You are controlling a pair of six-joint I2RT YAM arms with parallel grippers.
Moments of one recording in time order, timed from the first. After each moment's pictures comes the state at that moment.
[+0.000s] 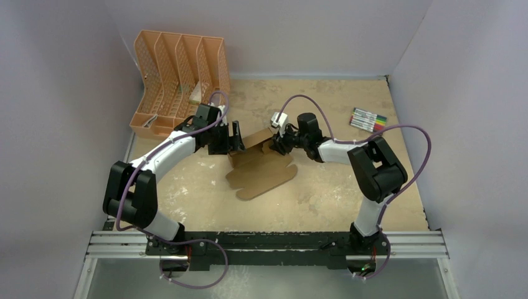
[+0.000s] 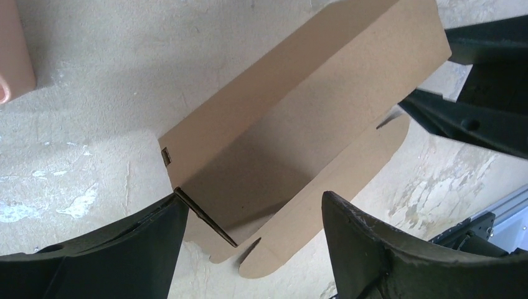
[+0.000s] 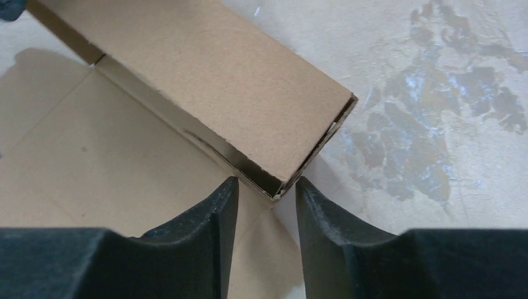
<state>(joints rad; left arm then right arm) -0.36 1.52 1.05 -0.46 0.27 -0.47 0.49 1.81 0.92 0.32 -0.55 -0.32</state>
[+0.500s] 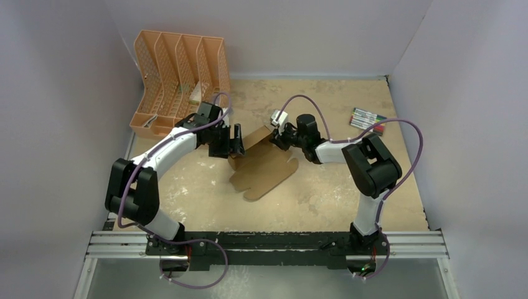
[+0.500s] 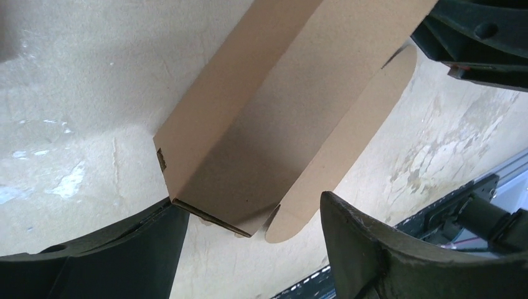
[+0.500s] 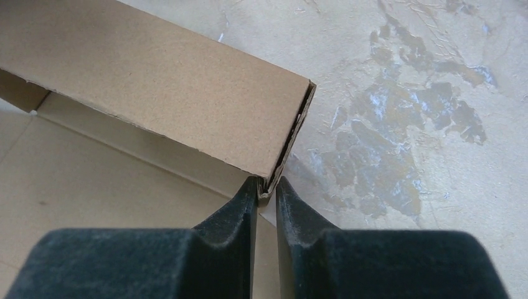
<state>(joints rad) -0.35 1.55 1.08 -0.56 0.34 -0.41 0.49 1.88 0.92 0.51 -0.48 -0.28</state>
